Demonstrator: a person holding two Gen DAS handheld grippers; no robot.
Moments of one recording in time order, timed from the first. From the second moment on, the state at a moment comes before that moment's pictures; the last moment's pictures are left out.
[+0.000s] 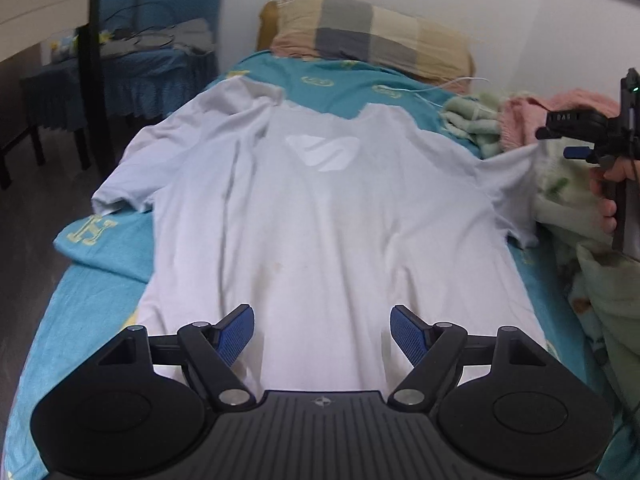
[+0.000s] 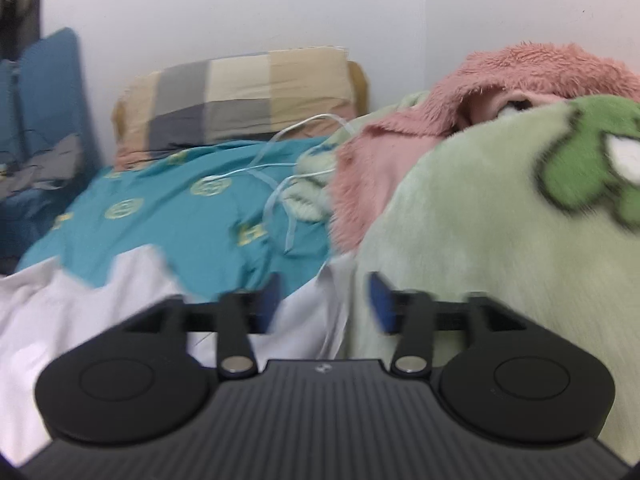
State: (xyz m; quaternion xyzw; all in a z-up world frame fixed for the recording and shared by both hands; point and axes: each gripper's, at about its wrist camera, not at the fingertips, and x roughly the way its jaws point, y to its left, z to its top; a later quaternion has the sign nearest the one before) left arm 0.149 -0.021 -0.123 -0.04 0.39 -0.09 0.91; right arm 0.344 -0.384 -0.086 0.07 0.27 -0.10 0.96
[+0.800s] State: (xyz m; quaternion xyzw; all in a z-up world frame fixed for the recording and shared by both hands) left arm 0.021 -0.111 -0.144 0.06 0.45 -0.37 0.81; right arm 0.025 -0.369 -0.049 0.30 0.24 -0.06 0.92
